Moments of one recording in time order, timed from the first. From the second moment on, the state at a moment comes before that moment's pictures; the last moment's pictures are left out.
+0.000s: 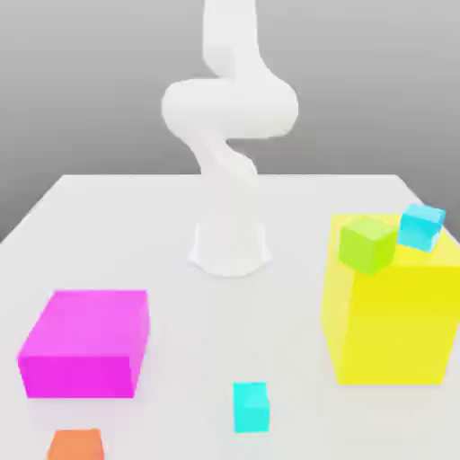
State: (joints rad) arm -0.07 -0.71 0.04 -2.29 -0.03 2.32 0.91
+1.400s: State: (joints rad) arm -0.45 0.54 0.09 -2.19 -0.12 2.73 2.06
